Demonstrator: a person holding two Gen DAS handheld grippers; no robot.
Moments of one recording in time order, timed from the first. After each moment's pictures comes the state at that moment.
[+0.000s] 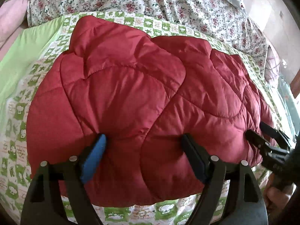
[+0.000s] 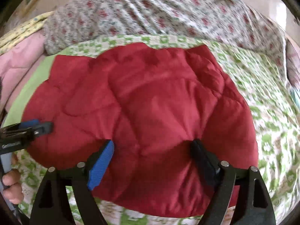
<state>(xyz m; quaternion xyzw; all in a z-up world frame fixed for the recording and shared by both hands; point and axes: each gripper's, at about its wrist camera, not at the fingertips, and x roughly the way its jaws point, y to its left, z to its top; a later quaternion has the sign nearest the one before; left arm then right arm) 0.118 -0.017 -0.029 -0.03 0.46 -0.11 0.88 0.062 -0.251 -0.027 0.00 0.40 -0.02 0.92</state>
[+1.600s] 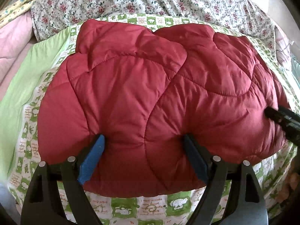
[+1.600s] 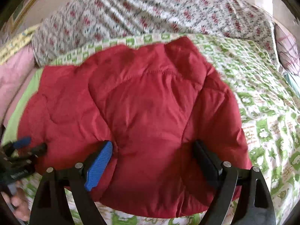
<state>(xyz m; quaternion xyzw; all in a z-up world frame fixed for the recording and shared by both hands) 0.095 -0.035 -0.041 0.04 0.46 -0.05 0.89 0.050 -0.274 -0.022 0.05 0.38 -0.04 0.92</state>
